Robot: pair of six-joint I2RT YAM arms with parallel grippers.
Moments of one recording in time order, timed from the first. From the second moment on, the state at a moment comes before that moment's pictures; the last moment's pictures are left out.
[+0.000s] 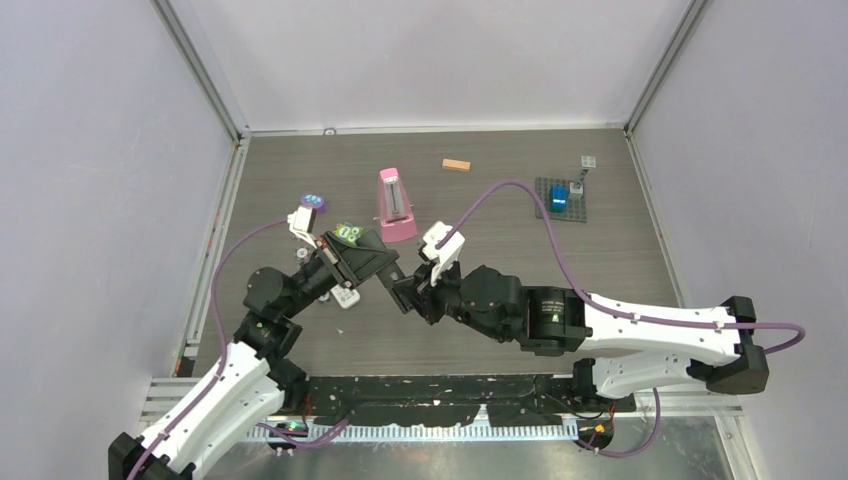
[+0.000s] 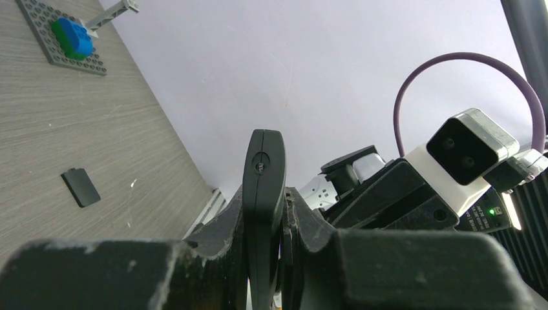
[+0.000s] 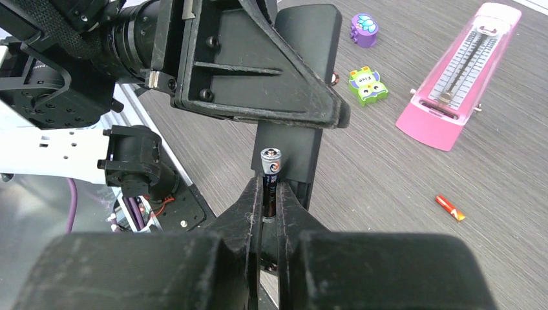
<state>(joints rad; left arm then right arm) -0.53 0.61 0.41 0.48 0.44 -1.25 1.41 1.15 1.11 -0.20 0.45 0.29</state>
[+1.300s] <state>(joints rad) -0.53 0.61 0.38 0.53 0.45 -1.28 1.41 1.19 1.17 -0.36 0.38 0.29</state>
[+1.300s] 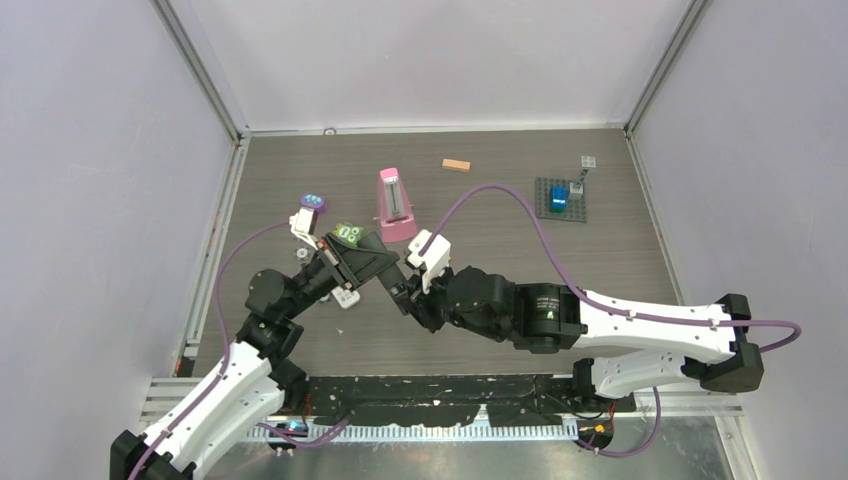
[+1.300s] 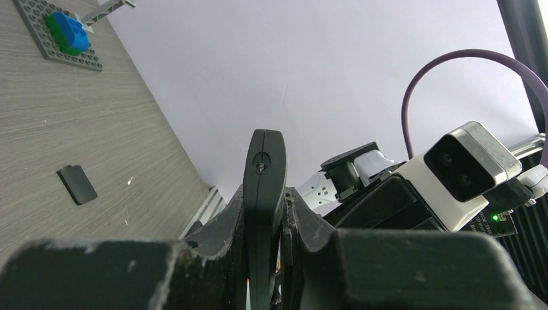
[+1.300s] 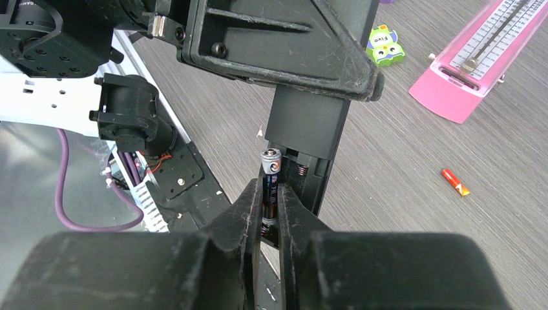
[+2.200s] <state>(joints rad) -0.52 0.62 0.38 0.60 0.49 -1.28 1.36 1.12 1.28 -0.46 0.35 0.49</state>
